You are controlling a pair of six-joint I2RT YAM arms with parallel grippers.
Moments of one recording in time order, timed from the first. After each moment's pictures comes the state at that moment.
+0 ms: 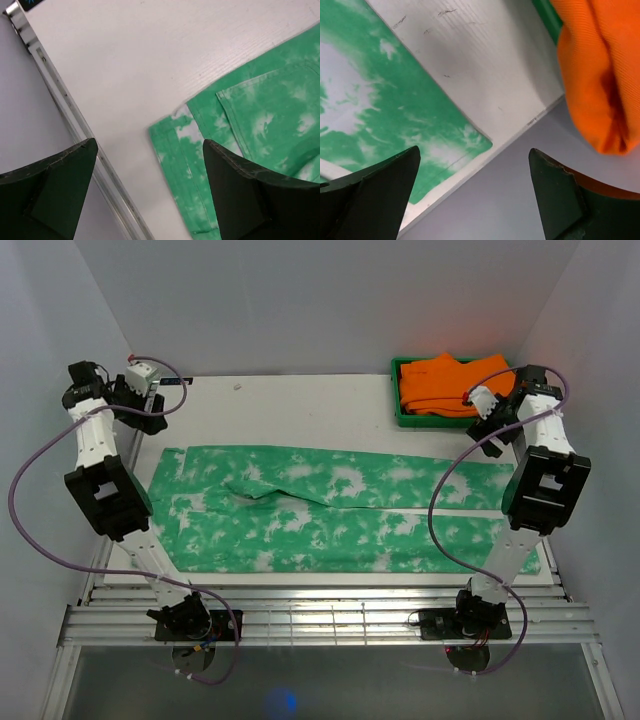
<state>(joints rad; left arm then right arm) 0.44 2.03 1.92 -0.84 0.61 0.84 -0.25 1.97 1.74 -0.93 -0.19 -1.15</state>
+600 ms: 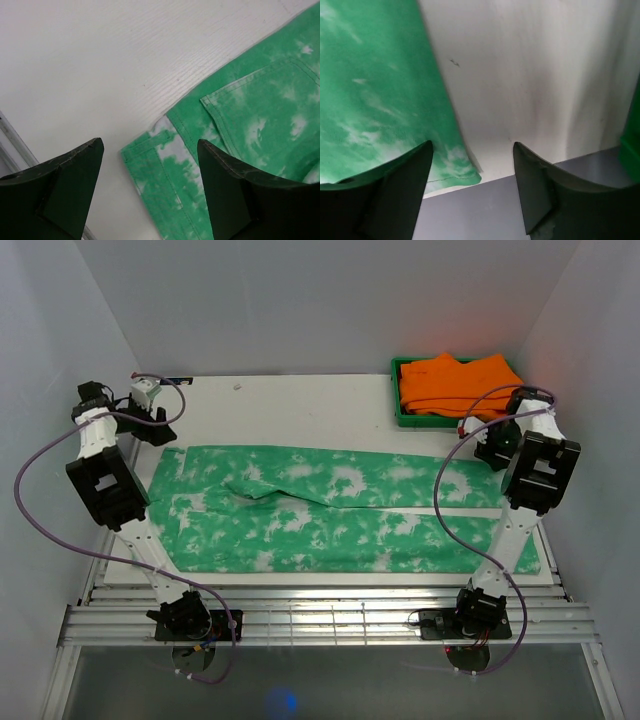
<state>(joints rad) 0.48 2.20 1.92 -0.81 0.83 0.88 -0.31 2.29 1.90 -1.04 -0.19 -1.61</state>
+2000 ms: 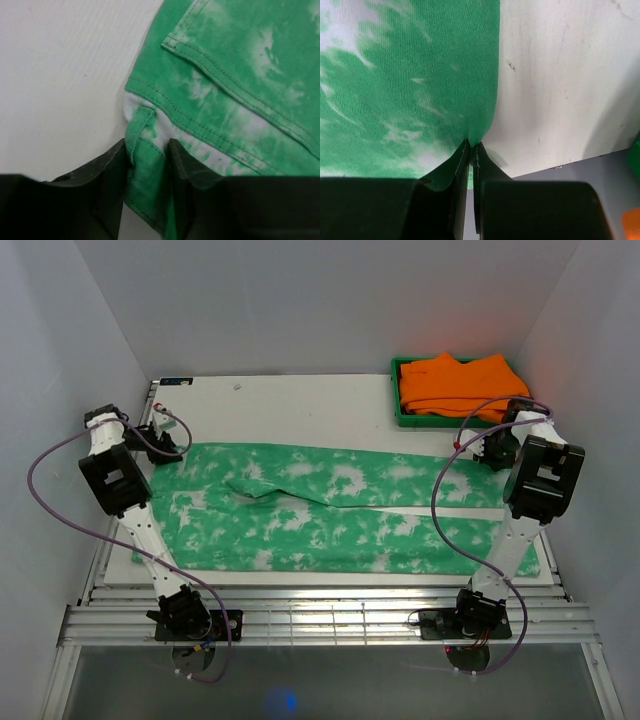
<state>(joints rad) 0.49 2.55 2.22 -1.25 0.91 1.60 -0.30 2.14 1.62 -0.89 -0.15 -1.71</state>
